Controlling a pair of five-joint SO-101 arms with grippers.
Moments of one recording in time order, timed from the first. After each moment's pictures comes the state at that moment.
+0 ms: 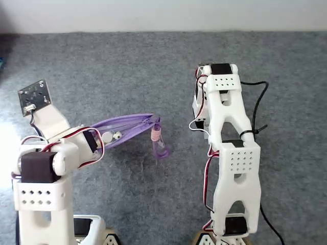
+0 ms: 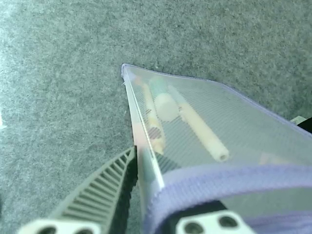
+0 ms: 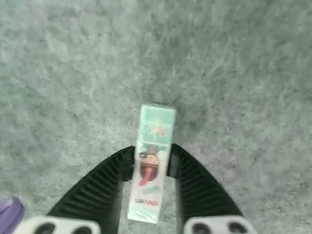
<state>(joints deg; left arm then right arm) -3.5 -46.4 25.4 96.8 31.9 -5.9 47.9 -41.8 100.5 1.2</state>
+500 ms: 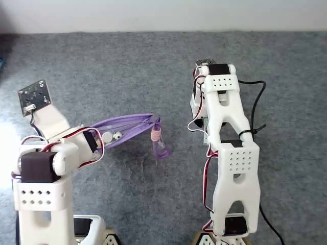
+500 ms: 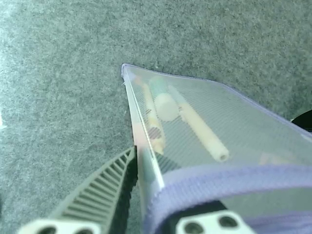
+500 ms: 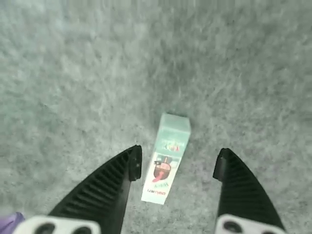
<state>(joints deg) -3.5 -46.4 25.4 96.8 31.9 -6.6 48.7 -41.6 95.9 1.2</state>
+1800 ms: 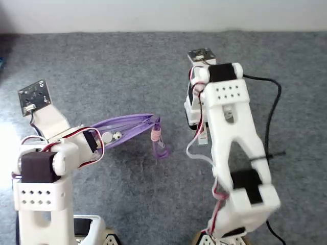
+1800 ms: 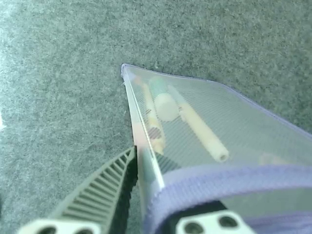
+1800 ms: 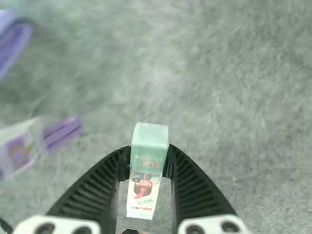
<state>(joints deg) -3.5 -46.4 25.4 96.8 31.9 -14.2 5.4 -14.4 100.3 1.2</state>
